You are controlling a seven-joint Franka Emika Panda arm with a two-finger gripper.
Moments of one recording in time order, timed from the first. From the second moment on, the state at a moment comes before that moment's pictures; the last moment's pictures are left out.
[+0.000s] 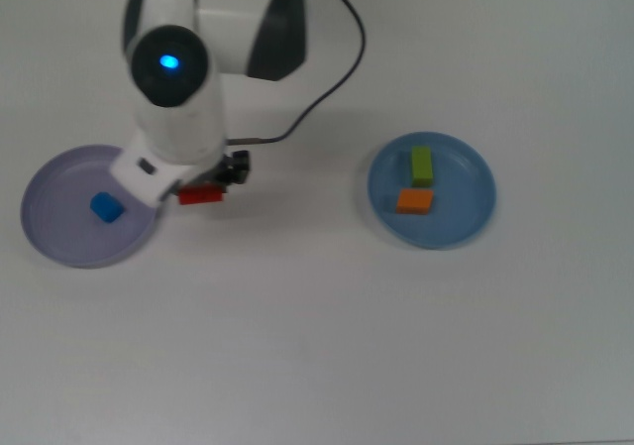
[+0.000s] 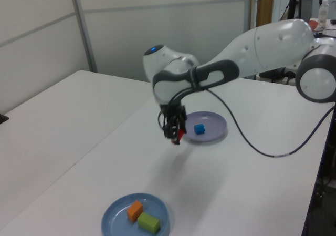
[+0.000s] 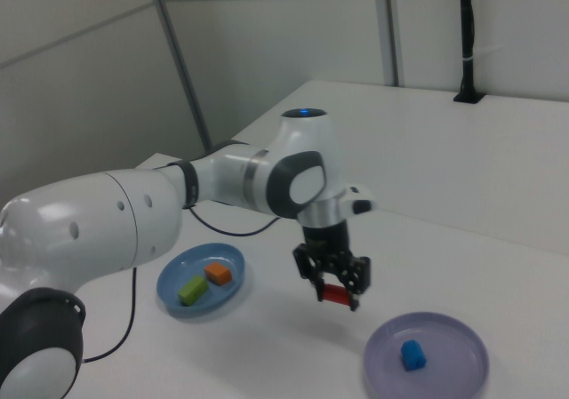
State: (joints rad) arm -0.19 0.51 0.12 -1.46 -0.16 1.83 -0.10
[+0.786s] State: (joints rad) arm -0.39 0.62 0.04 -1.48 -0.13 2.13 -0.11
